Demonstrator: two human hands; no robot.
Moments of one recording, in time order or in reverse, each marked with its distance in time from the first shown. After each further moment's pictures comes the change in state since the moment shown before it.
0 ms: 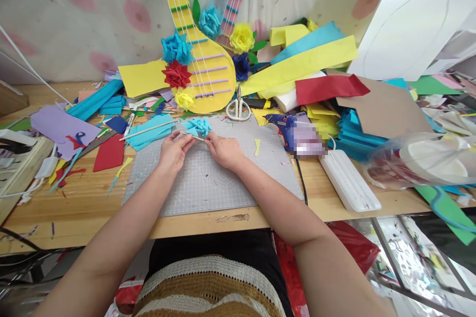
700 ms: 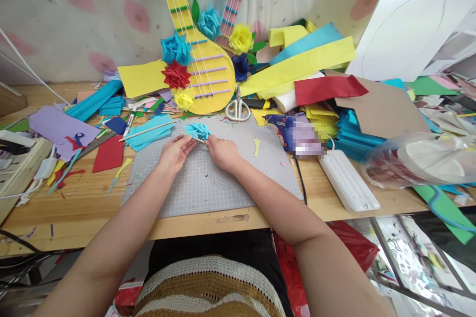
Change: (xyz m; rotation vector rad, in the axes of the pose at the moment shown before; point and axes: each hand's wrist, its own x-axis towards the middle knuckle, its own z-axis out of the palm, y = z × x) left_hand -0.002 0.003 0.000 0.036 -0.007 -0.114; right_hand 0.001 -0.007 0.004 -0.035 -0.077 0.082
